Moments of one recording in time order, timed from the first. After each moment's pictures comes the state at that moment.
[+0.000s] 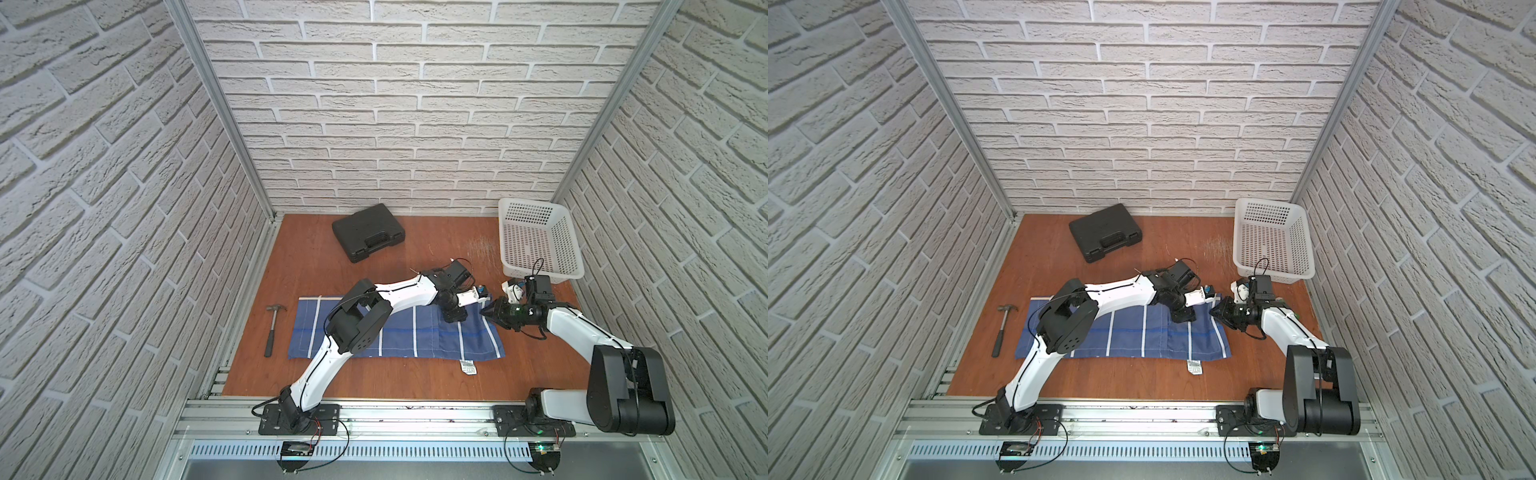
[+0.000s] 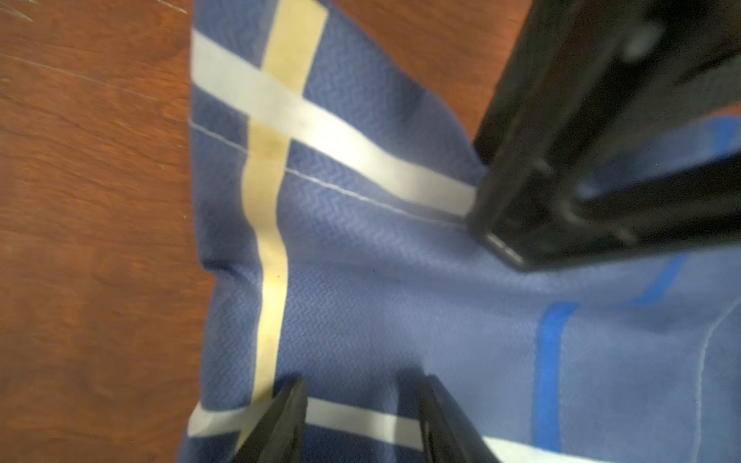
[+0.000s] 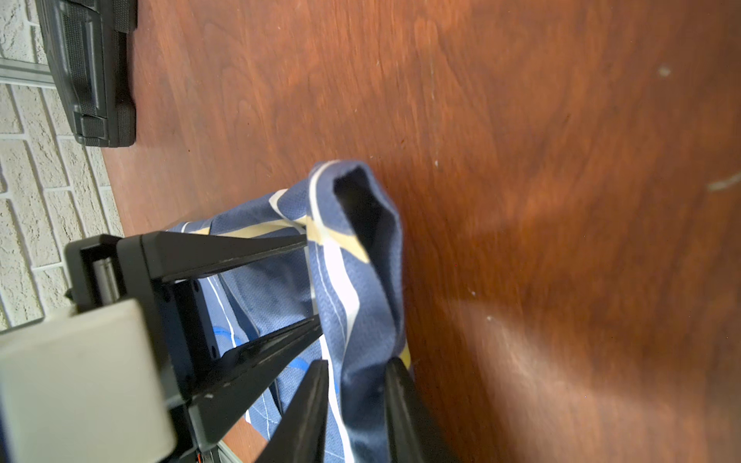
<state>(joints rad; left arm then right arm) -0.94 2.29 1.75 -0.52 0.27 0.42 -0.12 1.33 0.62 -0.44 -0.58 0.44</state>
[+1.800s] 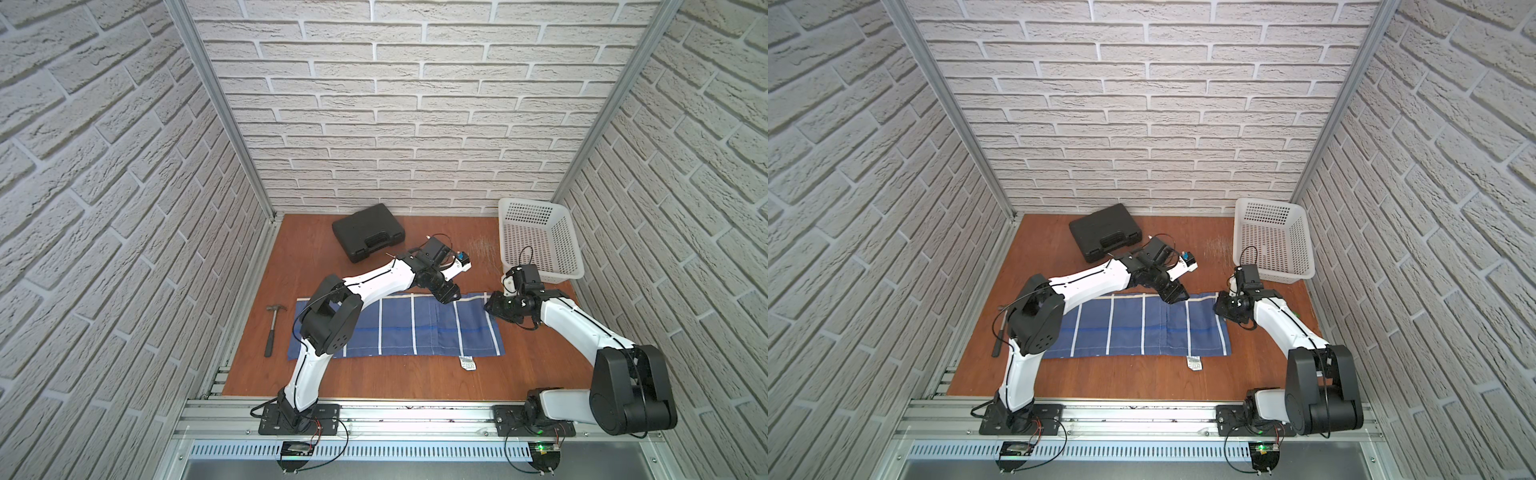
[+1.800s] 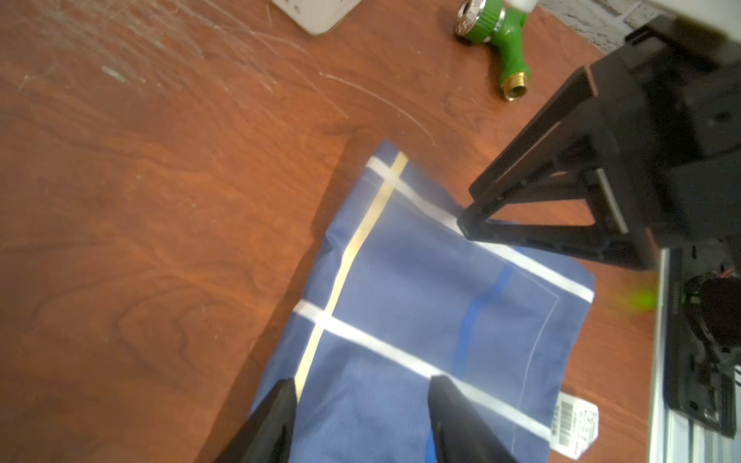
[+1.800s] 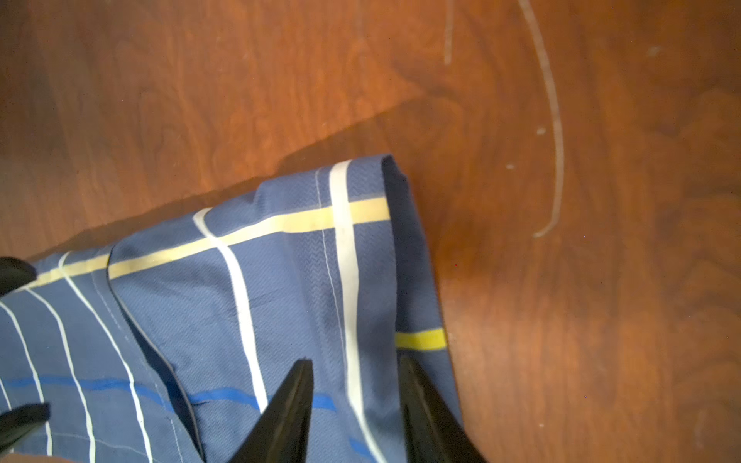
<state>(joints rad) -0.85 2.12 1.70 -0.49 0.40 0.15 -0.02 1.34 0.75 -0.59 -0.20 0.39</state>
